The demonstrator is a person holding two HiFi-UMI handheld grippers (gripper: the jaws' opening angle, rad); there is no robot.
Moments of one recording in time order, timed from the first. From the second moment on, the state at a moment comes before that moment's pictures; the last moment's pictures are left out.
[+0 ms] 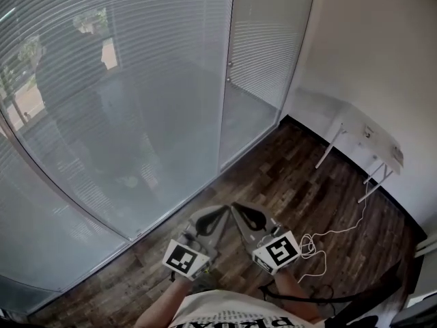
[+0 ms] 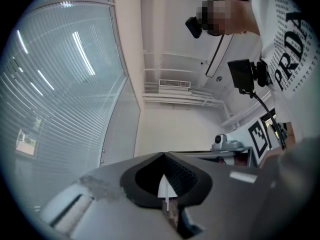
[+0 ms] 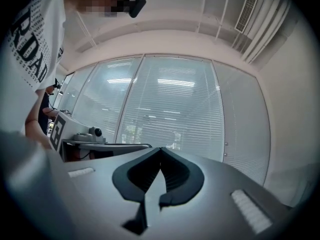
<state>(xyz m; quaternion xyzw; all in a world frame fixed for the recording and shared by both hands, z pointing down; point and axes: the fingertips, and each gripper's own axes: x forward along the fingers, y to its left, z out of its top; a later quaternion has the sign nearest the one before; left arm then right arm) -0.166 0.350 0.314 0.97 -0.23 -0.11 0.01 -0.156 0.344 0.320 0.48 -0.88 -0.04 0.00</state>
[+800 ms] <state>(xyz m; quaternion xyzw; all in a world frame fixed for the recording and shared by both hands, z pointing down) -0.163 0.200 0.319 0.97 -0.22 -0.14 0.01 -0.152 0.193 0.326 0.49 -0.87 -0.05 0.00</state>
